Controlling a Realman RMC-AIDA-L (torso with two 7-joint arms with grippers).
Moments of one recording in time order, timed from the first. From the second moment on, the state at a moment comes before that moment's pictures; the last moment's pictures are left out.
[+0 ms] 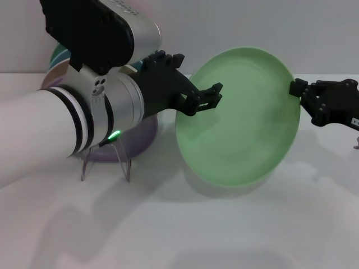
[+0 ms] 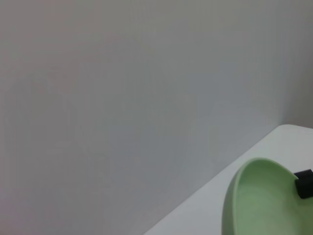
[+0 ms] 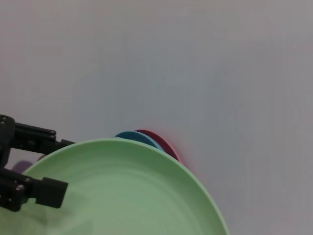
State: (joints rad) left arm -0.24 -2.06 -1.19 -1.85 2.69 -0.71 0.31; right arm 0.13 2.08 1.94 1.19 -1.44 1.06 -1.66
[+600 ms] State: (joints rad) left arm -0.21 -2.06 -1.18 -1.87 2.69 -0.69 0.42; right arm 0.12 2.08 1.94 1.19 -1.42 1.10 -1.66
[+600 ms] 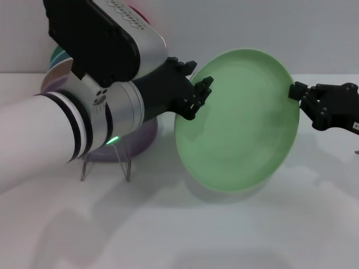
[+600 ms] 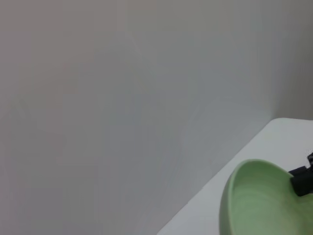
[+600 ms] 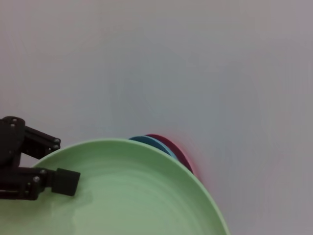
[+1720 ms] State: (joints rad) left arm 0.02 -2.05 -0.91 -1.70 2.75 0.51 1.04; right arm 0.07 2.09 2.43 0.57 -0.91 1.61 -1.96
